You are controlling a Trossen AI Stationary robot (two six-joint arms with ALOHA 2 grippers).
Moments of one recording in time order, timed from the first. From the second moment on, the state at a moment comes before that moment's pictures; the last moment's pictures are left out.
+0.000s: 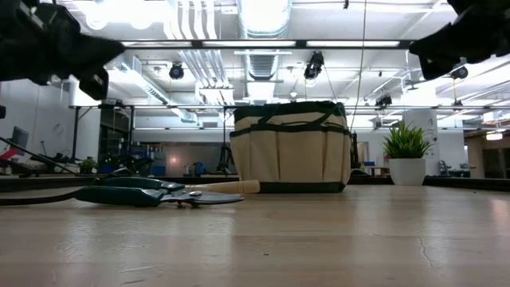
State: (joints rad) left arm 0.00 0.04 0.01 0.17 -0.03 -0.24; right arm 0.30 0.32 0.24 -0.10 0.26 0.07
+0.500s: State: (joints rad) left arm 0.00 0.09 0.01 0.34 -0.05 -0.64; right arm 0.30 0.19 0.19 -0.12 0.12 0.05
